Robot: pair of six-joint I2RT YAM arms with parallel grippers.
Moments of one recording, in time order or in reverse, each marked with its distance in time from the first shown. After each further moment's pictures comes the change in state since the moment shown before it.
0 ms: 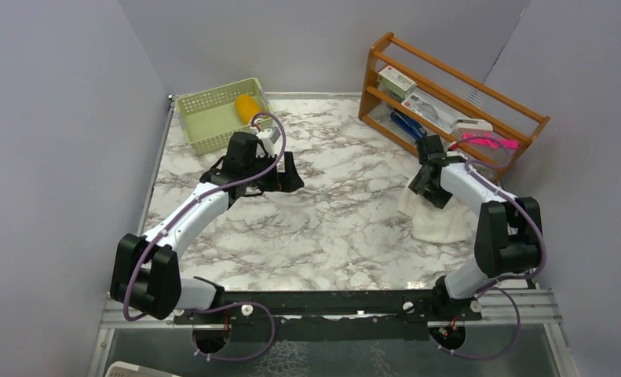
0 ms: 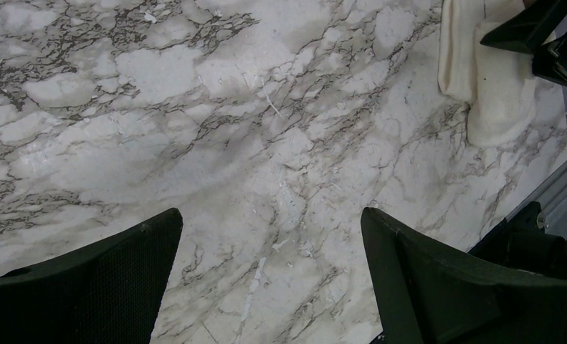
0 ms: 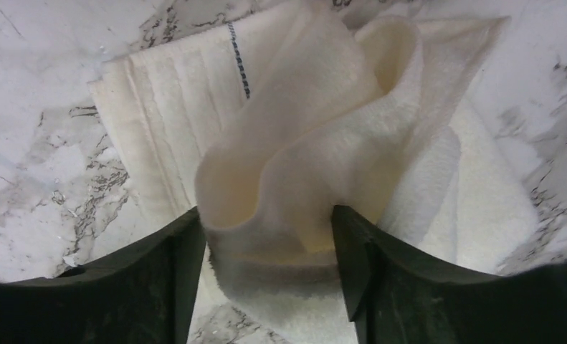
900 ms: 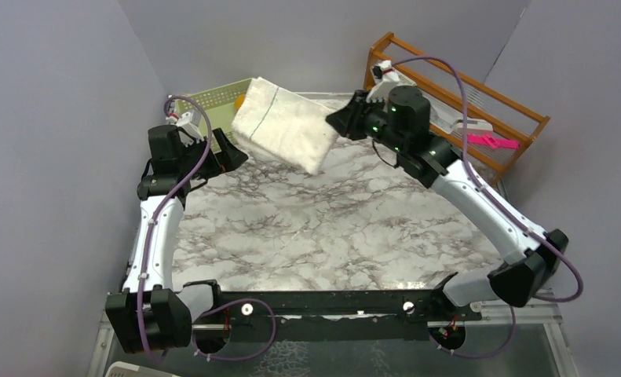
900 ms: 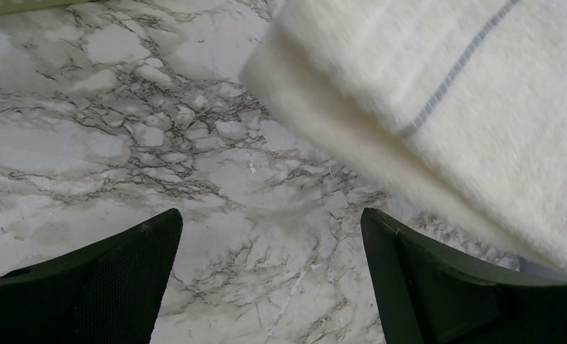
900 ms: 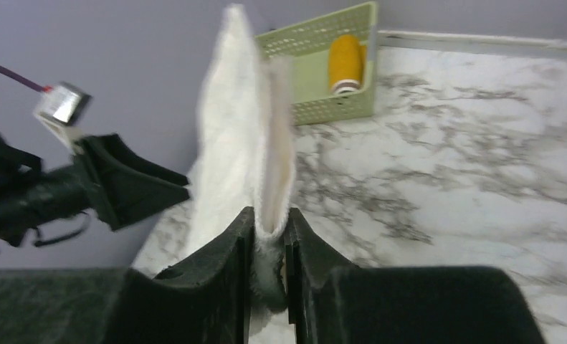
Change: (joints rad) left arm 0.492 -0.205 0.064 -0.168 0.159 0.000; right arm 0.541 -0.098 0.546 0.405 -0.479 -0.283
